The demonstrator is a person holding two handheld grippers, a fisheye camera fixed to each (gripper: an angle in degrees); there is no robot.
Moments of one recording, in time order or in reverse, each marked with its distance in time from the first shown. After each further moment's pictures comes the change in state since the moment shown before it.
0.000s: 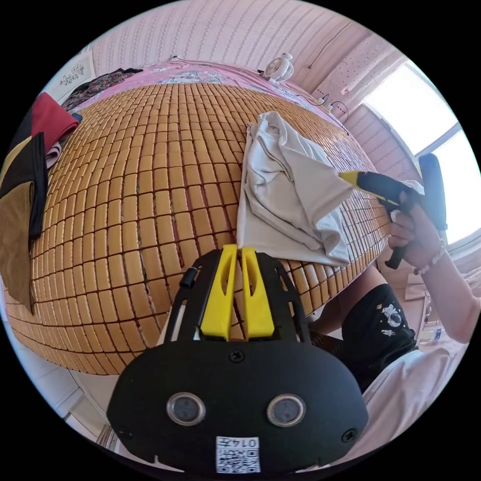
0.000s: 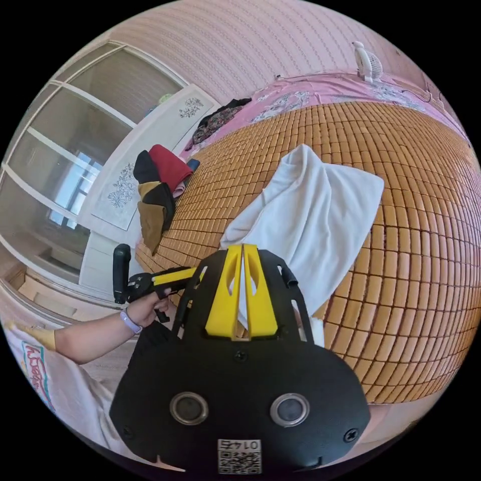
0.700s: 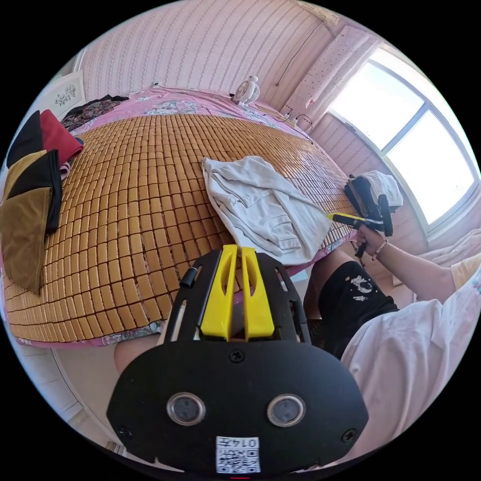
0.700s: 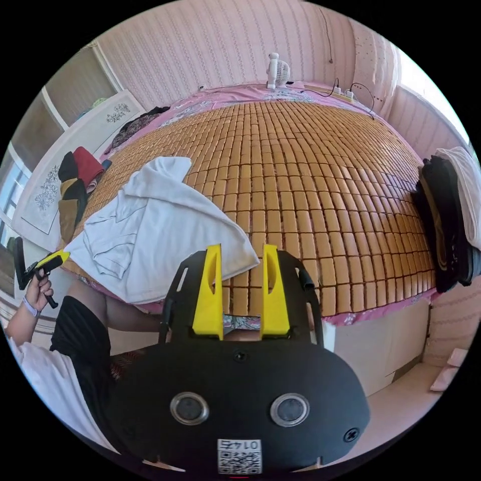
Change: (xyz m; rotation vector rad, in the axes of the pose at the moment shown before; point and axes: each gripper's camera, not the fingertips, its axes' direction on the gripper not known) left arm 0.065 0.110 -0.092 0.129 0.072 0.101; right arm 0.087 0.179 -0.134 0.028 0.501 0.106
